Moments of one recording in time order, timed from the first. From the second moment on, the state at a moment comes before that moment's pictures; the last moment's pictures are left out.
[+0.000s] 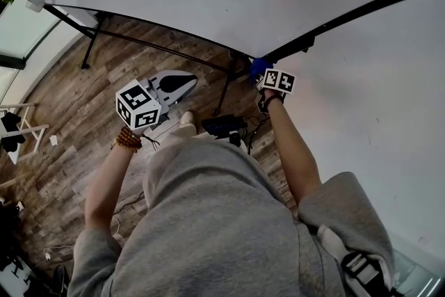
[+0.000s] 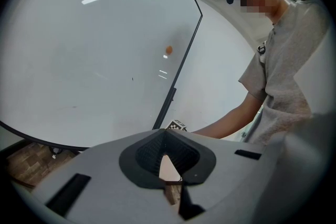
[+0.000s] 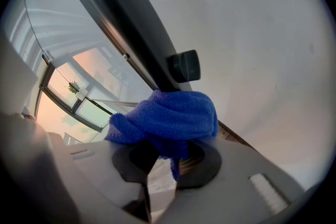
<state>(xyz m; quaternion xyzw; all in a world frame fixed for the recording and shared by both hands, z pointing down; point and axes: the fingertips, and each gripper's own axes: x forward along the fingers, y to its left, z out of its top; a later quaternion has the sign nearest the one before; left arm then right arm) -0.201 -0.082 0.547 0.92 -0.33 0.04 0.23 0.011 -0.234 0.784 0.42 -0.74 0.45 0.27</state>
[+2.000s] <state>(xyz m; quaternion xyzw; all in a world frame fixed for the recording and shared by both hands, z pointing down) -0.245 -0.131 0.457 0.86 -0.51 0.01 0.00 -0.127 -0.142 0.457 0.42 -0.91 -0.01 0.04</state>
